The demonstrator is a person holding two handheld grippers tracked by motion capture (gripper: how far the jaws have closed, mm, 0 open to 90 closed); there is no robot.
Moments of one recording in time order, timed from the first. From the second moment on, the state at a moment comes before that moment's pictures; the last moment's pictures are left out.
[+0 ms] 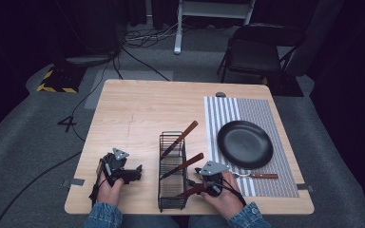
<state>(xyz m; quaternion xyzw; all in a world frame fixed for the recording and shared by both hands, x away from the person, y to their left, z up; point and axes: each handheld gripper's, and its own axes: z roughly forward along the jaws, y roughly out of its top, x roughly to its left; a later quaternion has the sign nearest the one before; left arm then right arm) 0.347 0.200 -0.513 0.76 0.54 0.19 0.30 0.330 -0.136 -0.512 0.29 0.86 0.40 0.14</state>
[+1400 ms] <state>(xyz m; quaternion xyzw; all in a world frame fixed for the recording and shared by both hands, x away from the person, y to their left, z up) 0.356 0.199 -0.513 0.77 0.53 0.19 0.30 0.398 -0.166 -0.374 0.35 0.82 0.45 0.07</state>
